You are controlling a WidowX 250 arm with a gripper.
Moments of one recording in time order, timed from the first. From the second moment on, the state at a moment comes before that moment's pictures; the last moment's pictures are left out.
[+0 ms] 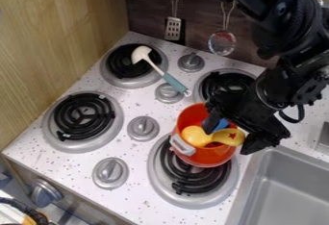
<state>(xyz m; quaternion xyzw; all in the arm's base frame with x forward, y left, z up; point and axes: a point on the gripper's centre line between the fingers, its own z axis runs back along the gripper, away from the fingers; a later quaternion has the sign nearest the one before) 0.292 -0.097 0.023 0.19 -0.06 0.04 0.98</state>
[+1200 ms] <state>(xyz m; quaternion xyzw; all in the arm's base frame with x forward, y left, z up) 0.295 -0.087 0.036 0.23 -0.07 0.07 0.97</state>
